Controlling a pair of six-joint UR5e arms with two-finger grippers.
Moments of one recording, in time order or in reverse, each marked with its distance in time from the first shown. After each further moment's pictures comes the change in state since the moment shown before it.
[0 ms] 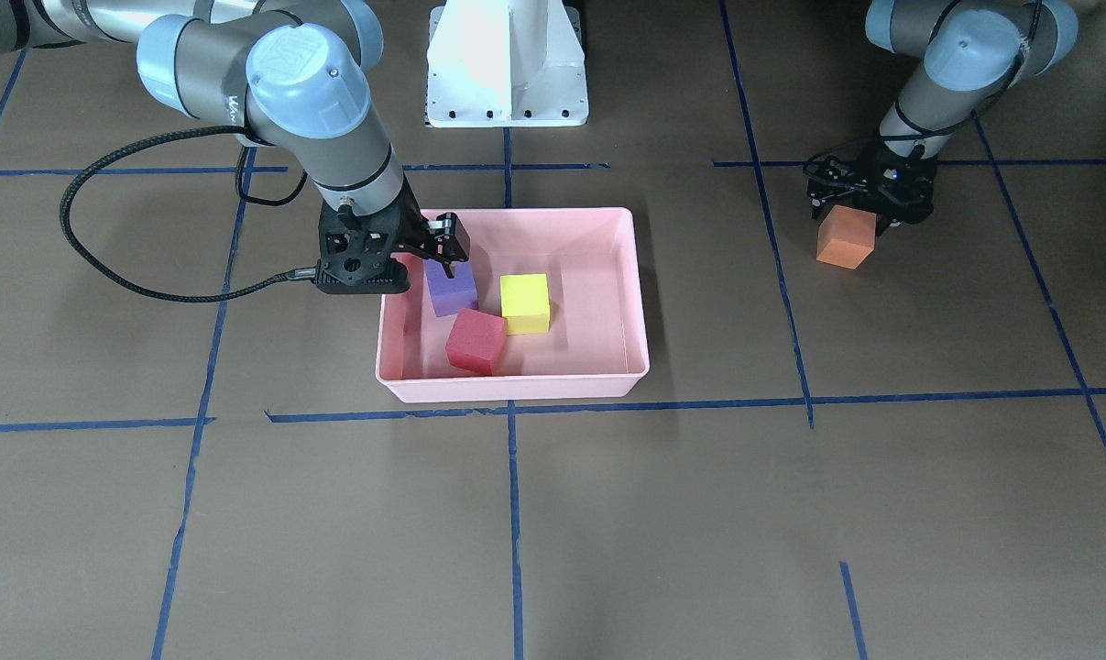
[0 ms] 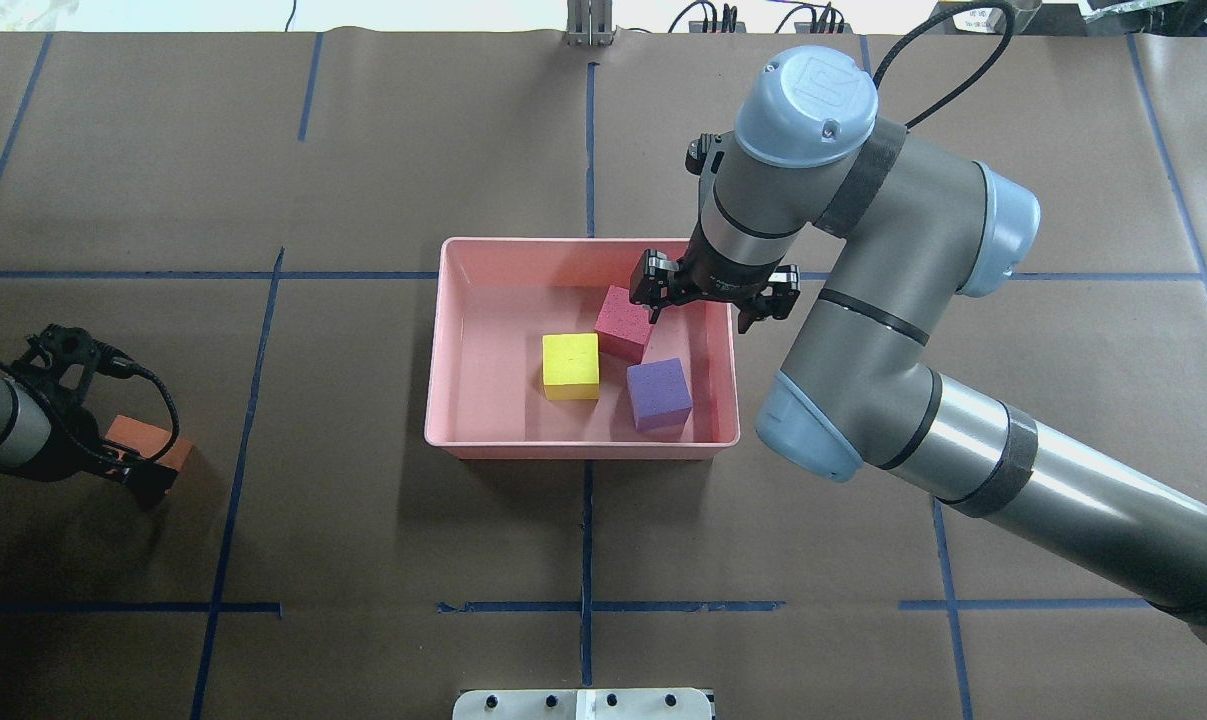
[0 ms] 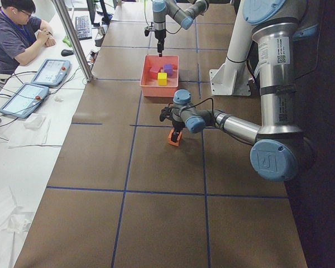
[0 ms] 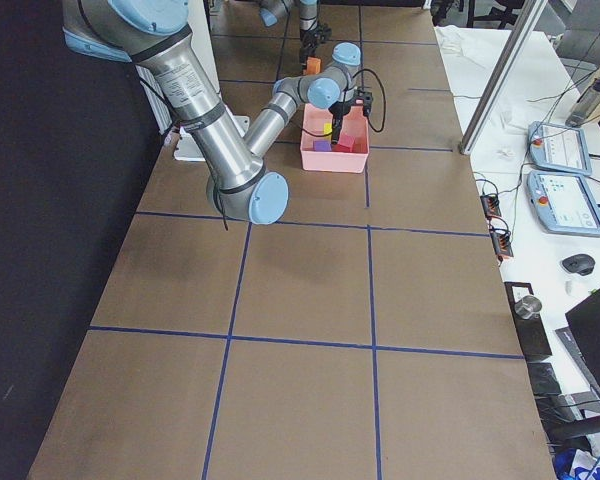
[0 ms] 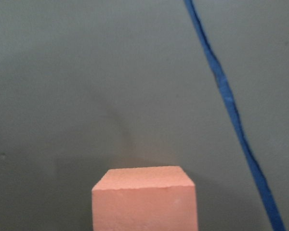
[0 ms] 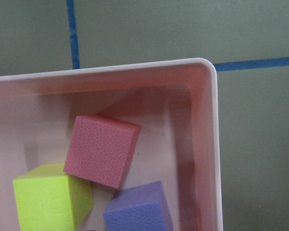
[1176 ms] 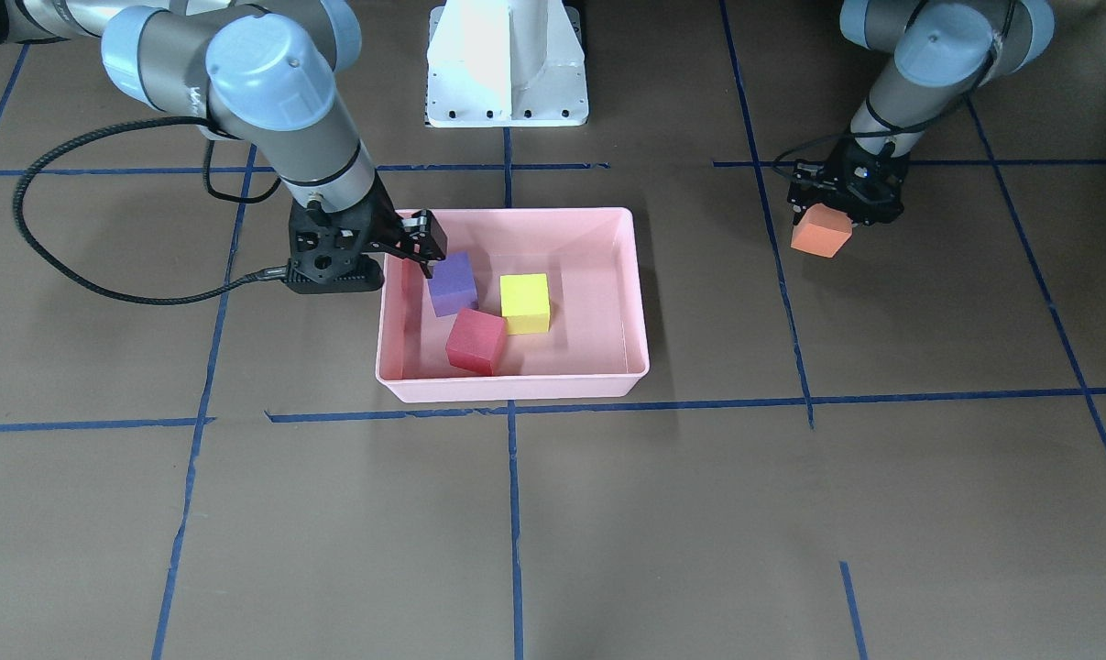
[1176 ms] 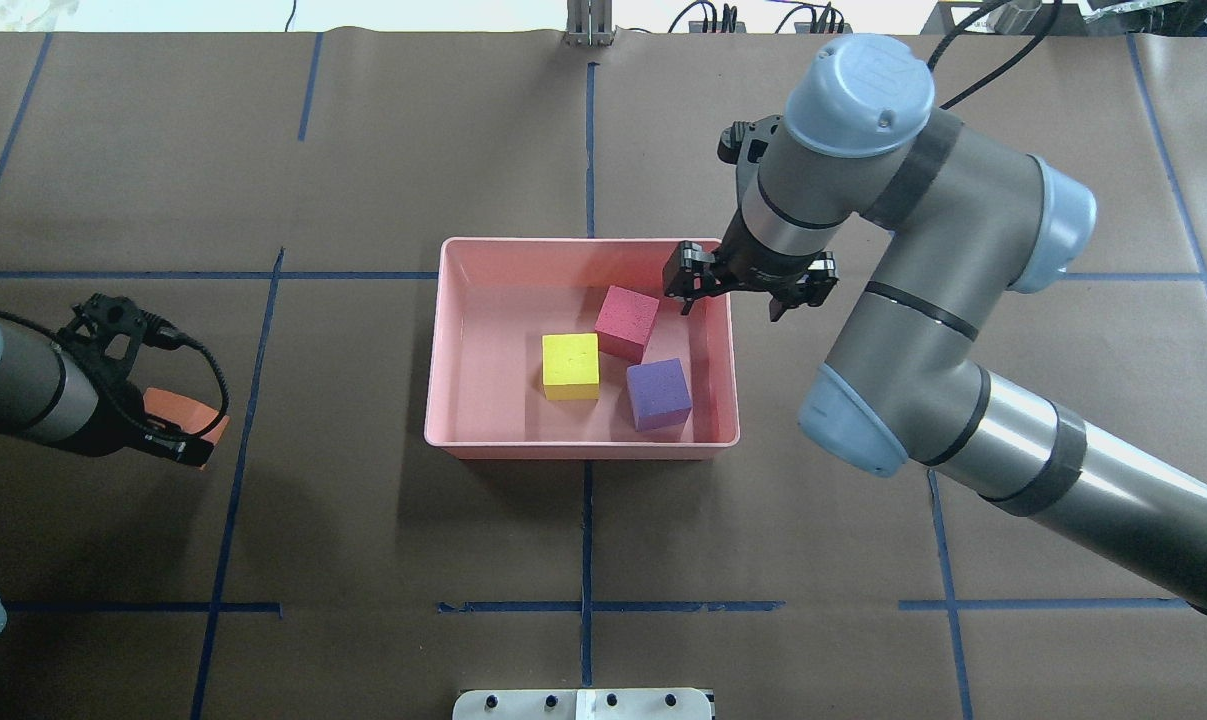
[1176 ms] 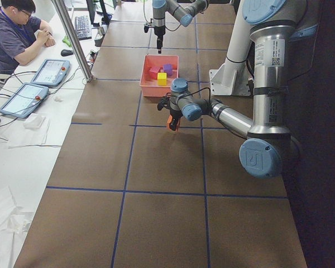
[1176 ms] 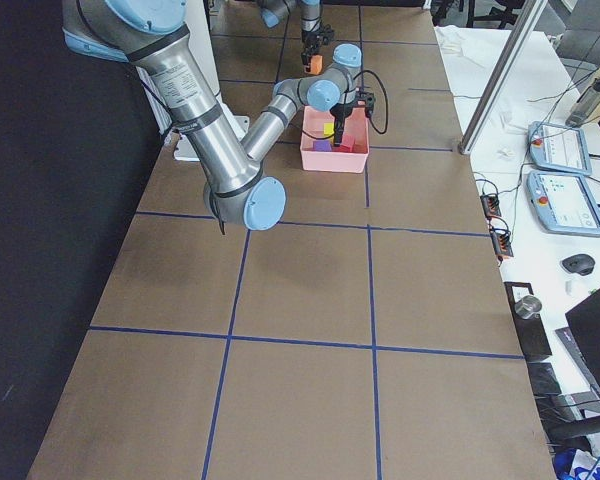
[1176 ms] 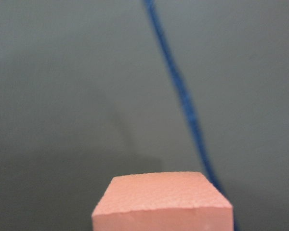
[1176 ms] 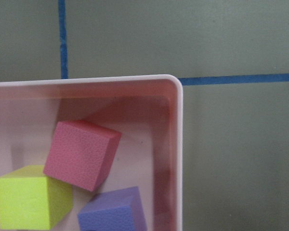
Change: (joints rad) left arm -0.020 -0.133 -0.130 0.241 -0.010 -0.002; right arm 0.042 -0.077 0.073 0.000 0.002 -0.097
